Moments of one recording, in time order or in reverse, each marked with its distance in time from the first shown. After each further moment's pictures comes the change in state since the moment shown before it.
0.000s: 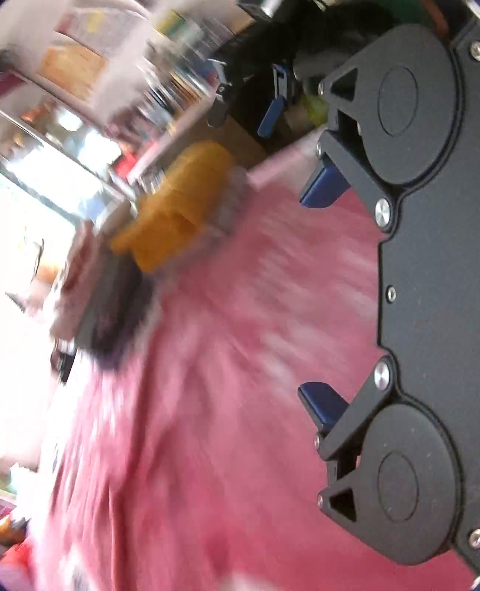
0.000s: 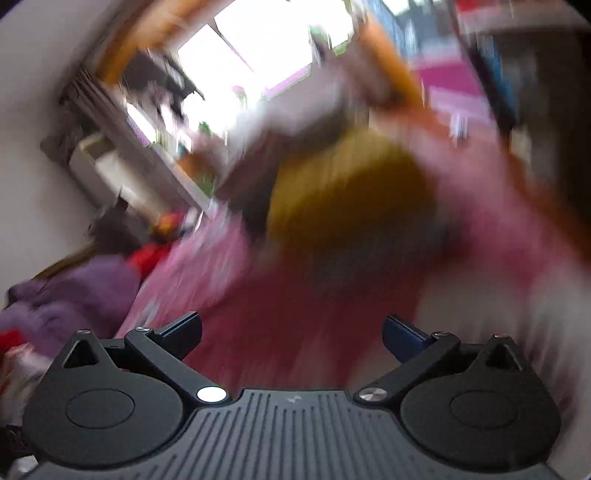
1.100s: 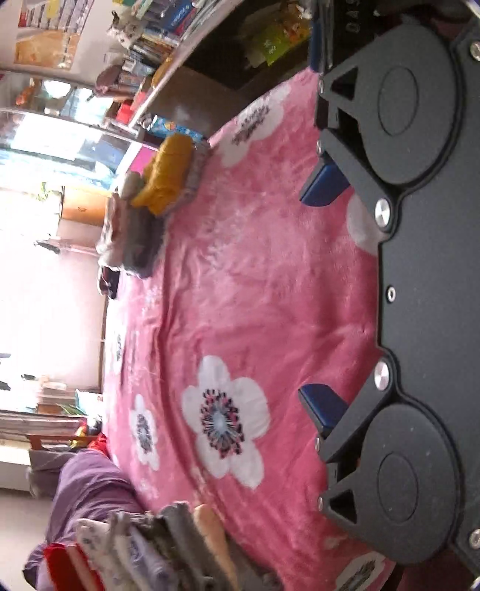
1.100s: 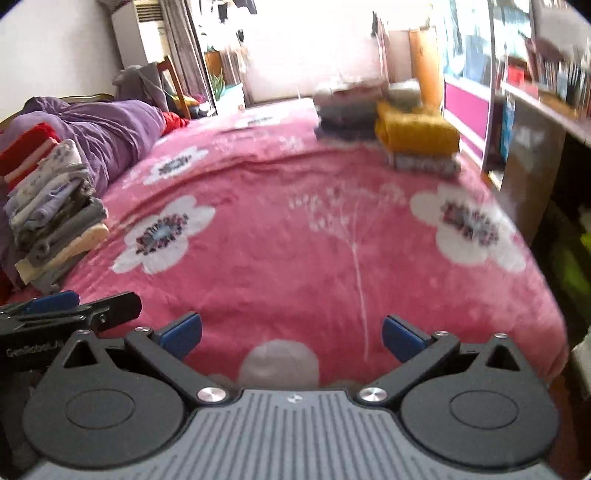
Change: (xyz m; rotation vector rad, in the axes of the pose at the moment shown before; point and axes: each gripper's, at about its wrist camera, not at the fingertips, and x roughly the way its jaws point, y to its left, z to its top) left arm -0.268 -0.041 -0.119 0.111 -0.119 0.322; right arm -0.225 0.241 -0.212 -0.431 0.159 -0.261
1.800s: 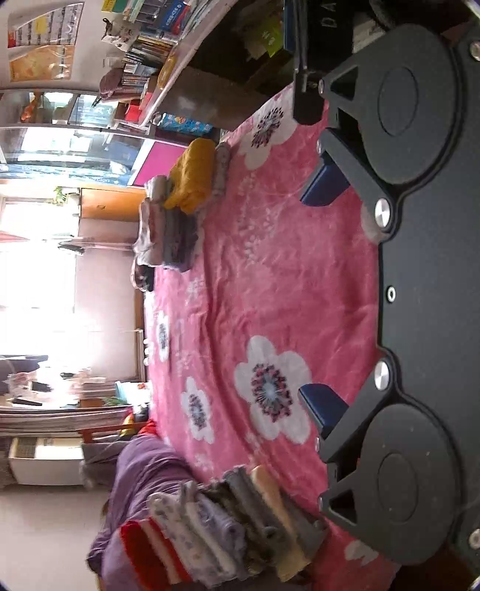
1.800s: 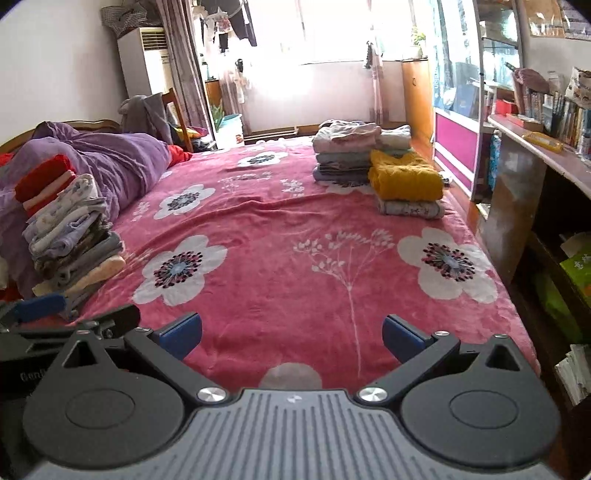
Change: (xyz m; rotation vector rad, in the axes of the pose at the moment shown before) left arm -0.068 -0.030 0.024 0.104 -0.093 0.100; right arm -0.071 0.020 0.019 -0.001 -0.093 -0.032
